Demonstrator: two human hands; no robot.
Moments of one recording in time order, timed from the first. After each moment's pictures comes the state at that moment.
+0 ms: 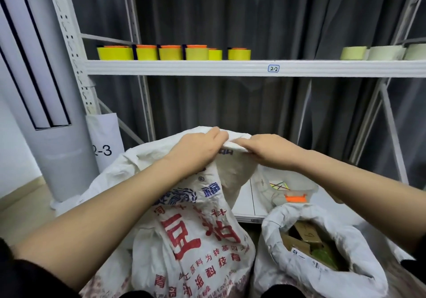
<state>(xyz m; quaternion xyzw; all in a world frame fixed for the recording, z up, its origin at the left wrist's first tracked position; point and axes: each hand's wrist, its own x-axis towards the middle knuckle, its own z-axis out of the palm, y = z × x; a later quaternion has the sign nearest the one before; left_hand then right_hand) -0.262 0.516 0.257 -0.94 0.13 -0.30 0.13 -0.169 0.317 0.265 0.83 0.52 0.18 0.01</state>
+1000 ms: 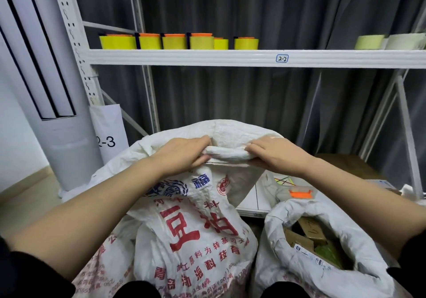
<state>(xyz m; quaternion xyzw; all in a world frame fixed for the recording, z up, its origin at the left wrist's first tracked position) -0.267 0.550 0.237 -0.97 0.12 -0.20 0.07 -0.134 0.303 0.223 0.74 0.60 0.30 0.02</state>
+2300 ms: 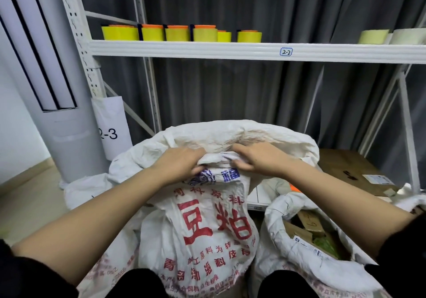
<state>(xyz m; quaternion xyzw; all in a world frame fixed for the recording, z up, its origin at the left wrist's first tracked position) -0.281 0.556 0.200 -0.98 0.05 -0.15 0.11 -0.171 0.344 0.208 0.83 0.53 0.17 0.00</state>
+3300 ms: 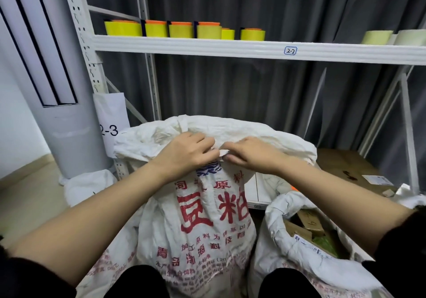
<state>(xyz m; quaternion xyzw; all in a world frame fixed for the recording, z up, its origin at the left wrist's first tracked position) -0.284 0.559 0.211 -0.82 0.28 -0.44 0.24 -0.174 0.366 0.214 0.81 0.57 0.14 -0.03</state>
